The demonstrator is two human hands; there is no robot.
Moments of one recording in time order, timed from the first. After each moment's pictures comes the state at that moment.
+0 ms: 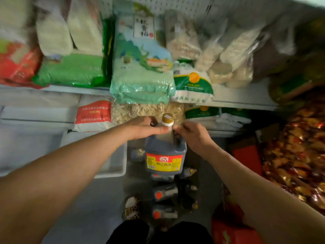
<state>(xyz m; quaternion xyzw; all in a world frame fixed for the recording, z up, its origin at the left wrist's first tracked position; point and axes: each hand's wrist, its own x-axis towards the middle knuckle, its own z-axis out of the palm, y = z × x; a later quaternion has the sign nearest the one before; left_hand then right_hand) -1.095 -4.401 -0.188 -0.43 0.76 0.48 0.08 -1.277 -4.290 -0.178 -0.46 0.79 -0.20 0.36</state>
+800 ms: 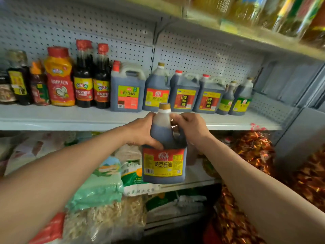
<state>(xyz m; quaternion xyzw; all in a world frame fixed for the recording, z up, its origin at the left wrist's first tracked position) -1.253 -4.385 0.164 -0.29 0.91 0.25 -0.14 -1.417 -4.277 0.178 -0.49 0.73 -0.46 0.11</state>
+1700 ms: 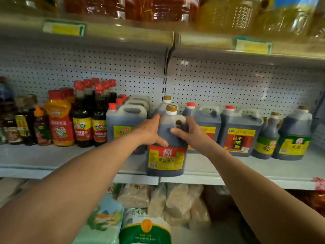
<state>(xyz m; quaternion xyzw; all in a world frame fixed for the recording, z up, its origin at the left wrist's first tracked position) -1.407 -4.534 0.231 -0.44 0.87 0.15 -0.18 -1.587 -4.467 0.212 -0.62 0.62 -0.45 0.20</state>
